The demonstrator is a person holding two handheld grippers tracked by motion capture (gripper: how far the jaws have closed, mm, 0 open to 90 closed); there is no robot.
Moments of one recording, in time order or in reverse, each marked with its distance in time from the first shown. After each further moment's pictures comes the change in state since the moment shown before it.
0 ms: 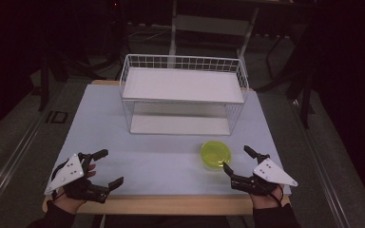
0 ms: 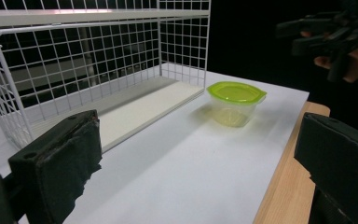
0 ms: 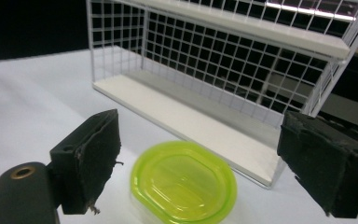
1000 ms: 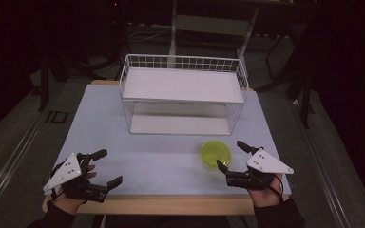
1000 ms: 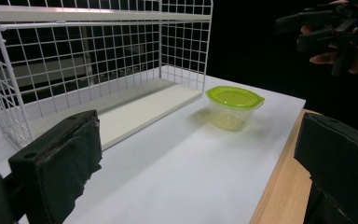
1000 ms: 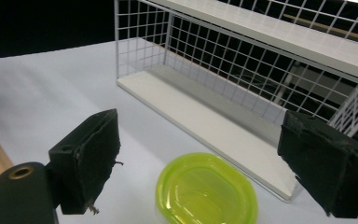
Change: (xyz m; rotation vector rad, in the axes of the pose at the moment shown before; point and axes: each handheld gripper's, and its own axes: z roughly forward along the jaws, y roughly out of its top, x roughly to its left) left arm 0.002 -0.001 -0.002 -0.013 -0.001 -0.039; right arm 0.006 0.037 0.007 0.079 0.090 -0.018
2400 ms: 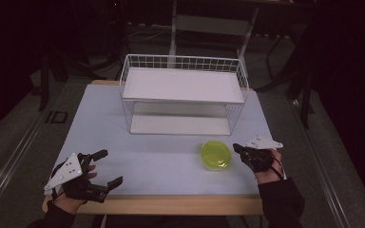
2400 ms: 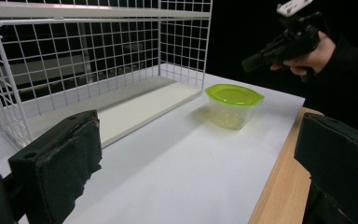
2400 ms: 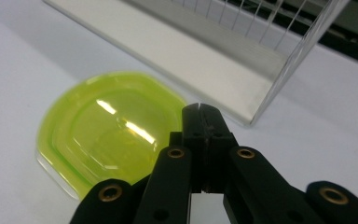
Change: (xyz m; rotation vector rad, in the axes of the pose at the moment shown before) left arm 0.000 -0.001 0.001 0.007 -0.004 0.000; right arm -0.066 -0.046 0.045 0.306 -0.047 0.061
